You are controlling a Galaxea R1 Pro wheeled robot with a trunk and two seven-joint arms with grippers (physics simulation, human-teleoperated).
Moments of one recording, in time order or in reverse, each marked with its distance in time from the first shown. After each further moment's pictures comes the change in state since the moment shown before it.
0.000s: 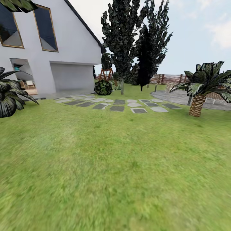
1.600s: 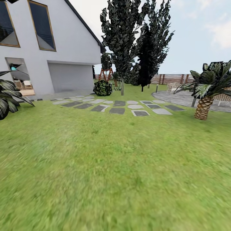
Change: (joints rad) left arm 0.003 -0.100 0.001 -0.021 0.001 0.011 -0.094; right arm -0.082 0.015 0.002 -0.062 0.001 -0.044 0.006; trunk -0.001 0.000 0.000
